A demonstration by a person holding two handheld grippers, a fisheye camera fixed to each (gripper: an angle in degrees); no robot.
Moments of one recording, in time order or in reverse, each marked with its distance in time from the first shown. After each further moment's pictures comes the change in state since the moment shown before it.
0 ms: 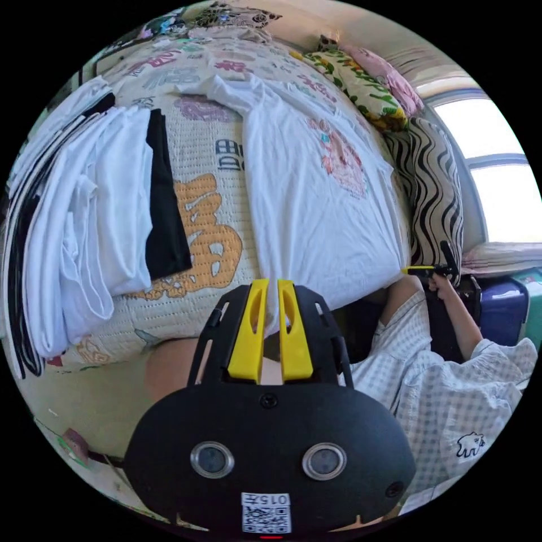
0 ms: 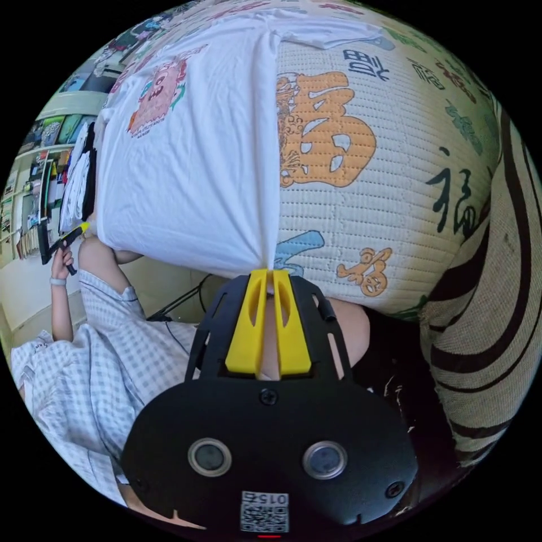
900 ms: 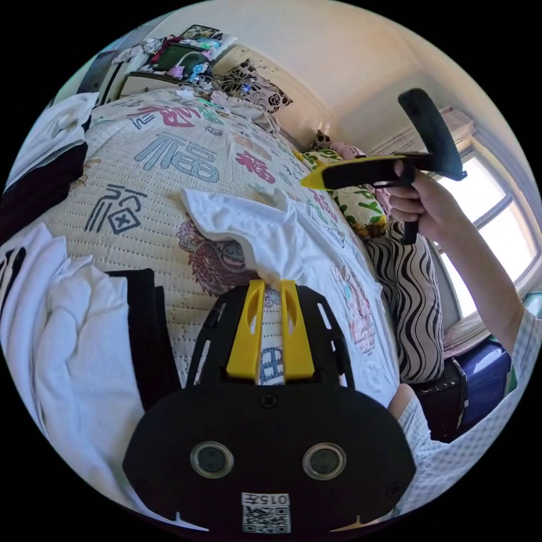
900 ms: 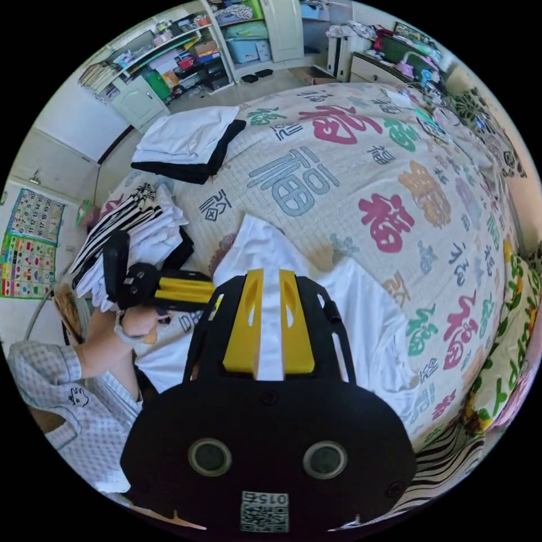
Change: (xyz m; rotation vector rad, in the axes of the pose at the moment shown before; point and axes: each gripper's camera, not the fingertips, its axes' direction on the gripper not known) left arm -0.138 -0.114 -0.015 0.385 0.229 -0.054; right arm -0.687 -0.427 0.019 0.168 0.323 -0.908
